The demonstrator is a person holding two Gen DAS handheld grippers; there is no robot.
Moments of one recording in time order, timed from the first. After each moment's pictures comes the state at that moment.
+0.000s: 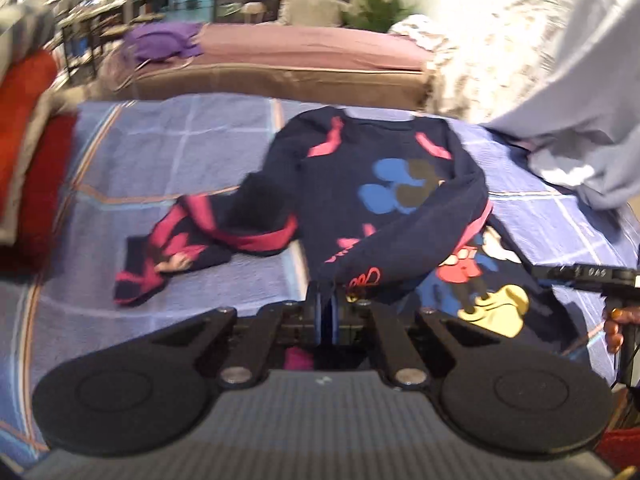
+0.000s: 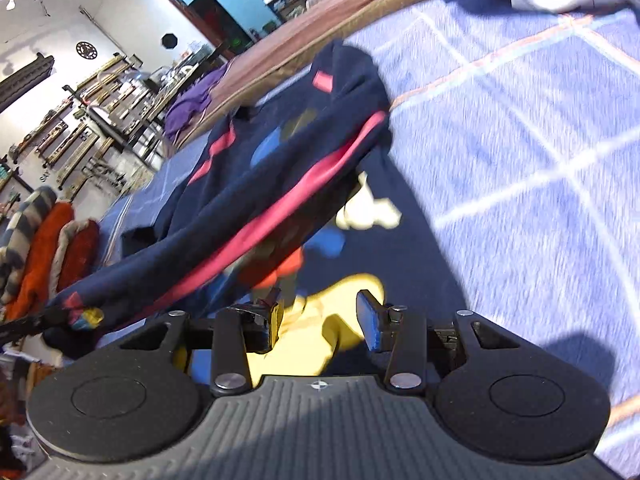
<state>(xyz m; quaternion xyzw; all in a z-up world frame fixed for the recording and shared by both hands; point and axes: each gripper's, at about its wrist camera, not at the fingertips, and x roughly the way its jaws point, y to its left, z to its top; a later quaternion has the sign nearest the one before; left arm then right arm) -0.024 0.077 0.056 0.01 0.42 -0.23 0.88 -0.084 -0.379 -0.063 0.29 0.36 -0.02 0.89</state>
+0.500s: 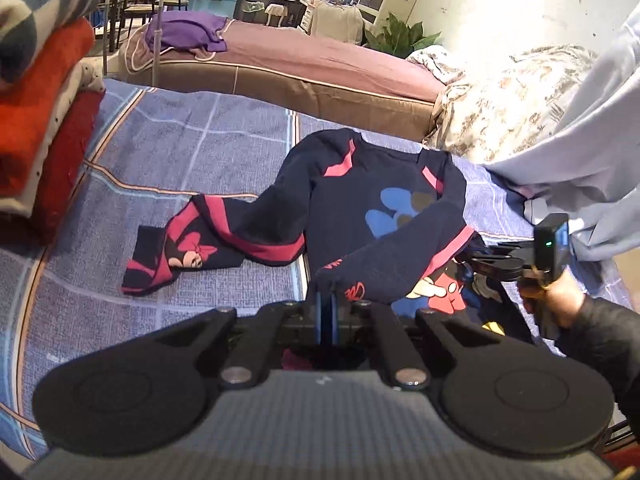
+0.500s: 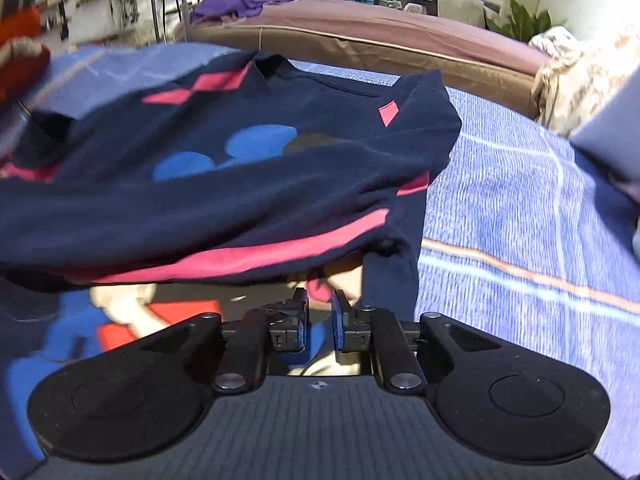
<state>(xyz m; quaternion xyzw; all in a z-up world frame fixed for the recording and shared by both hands) -0.016 0.102 0.075 -0.06 0.41 -0.24 0.88 0.073 -0.345 -0.094 -0.08 0.41 0.03 0.91</state>
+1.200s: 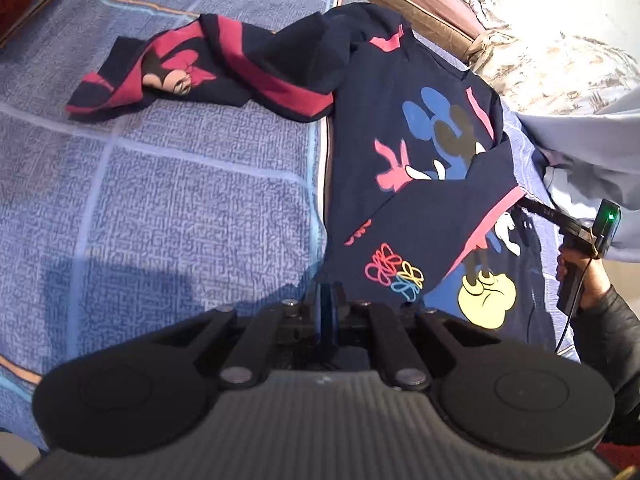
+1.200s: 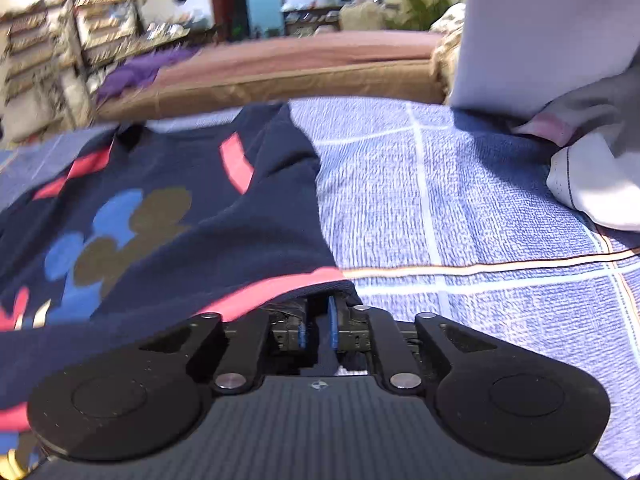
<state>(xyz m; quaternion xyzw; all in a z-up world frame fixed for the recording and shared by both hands) 0.010 0.096 -0.042 -0.16 0.56 -0.23 0.78 0.034 -0.453 -0.077 0.04 0.40 -0.08 0.91</state>
